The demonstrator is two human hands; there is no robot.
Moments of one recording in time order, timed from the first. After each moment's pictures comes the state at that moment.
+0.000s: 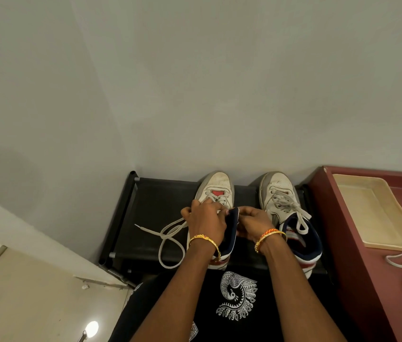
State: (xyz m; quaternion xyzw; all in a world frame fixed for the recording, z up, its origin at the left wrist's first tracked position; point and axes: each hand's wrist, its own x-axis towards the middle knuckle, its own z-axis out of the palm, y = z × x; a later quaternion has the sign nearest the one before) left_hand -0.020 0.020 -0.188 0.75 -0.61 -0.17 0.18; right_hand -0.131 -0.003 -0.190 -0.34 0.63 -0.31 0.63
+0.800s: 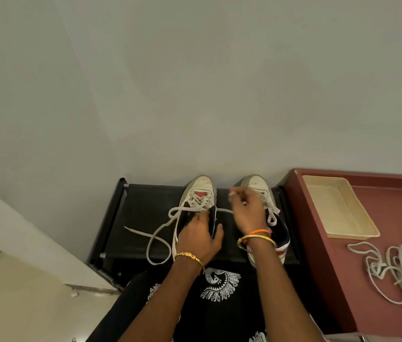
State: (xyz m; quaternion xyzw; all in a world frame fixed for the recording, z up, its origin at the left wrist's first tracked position) left_hand -0.036 0.063 -0.189 0.68 -0.66 -0.18 0.26; right_hand -0.146 0.024 -0.143 -0.49 0.63 -0.47 0.39
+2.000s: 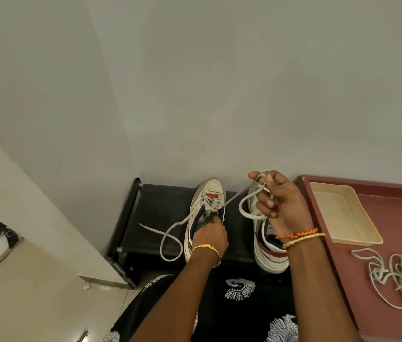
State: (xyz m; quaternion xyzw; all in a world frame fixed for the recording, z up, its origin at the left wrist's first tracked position) left_hand -0.040 0.056 -0.191 0.72 -0.66 -0.21 0.08; right_hand -0.166 0.060 -0.047 -0.34 0.34 -0.55 0.68
